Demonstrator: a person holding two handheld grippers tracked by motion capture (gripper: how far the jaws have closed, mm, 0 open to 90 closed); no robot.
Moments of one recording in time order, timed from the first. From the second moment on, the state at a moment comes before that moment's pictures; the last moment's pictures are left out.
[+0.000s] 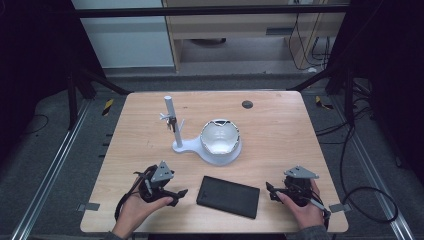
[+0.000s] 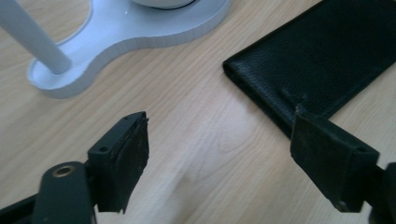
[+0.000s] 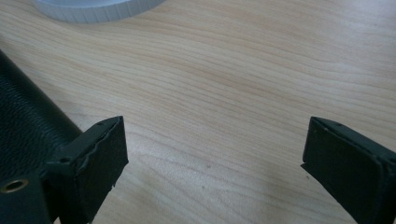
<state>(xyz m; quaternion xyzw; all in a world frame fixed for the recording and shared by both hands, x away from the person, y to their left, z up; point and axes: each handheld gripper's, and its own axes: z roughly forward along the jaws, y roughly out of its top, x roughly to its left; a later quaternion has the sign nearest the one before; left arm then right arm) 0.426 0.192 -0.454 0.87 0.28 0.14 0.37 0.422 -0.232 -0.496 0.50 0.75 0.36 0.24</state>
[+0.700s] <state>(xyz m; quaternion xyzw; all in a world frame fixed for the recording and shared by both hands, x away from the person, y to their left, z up) 0.411 0.167 -0.476 0.93 0.23 0.08 0.28 0.419 -0.229 -0.495 0.48 0.76 0.35 0.25</state>
